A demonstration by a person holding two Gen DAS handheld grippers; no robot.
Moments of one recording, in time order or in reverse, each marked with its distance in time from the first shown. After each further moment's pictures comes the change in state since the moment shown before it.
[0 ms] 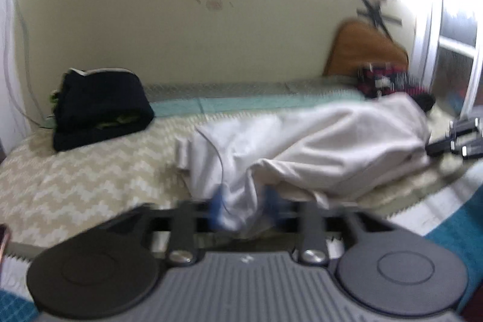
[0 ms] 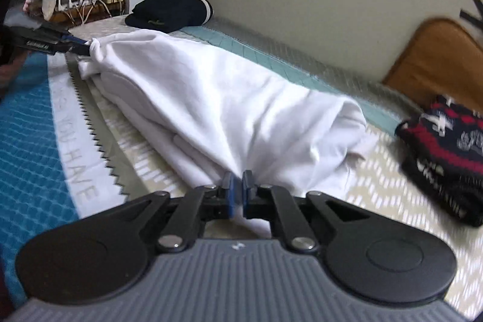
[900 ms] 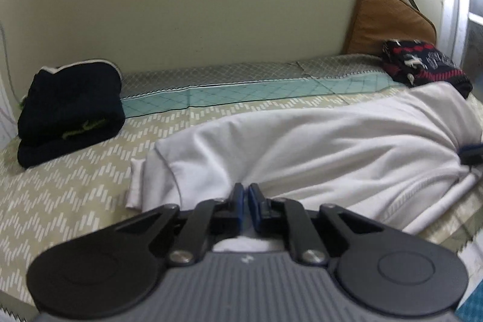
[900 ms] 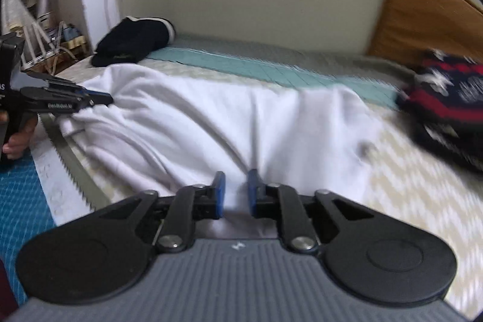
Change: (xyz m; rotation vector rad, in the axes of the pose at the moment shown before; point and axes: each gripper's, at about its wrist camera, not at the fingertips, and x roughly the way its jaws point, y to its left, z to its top) left arm 0.106 -0.020 0.030 0.024 0.142 0.083; right arm 0.028 -0.007 -0.013 0.304 -0.042 -0.062
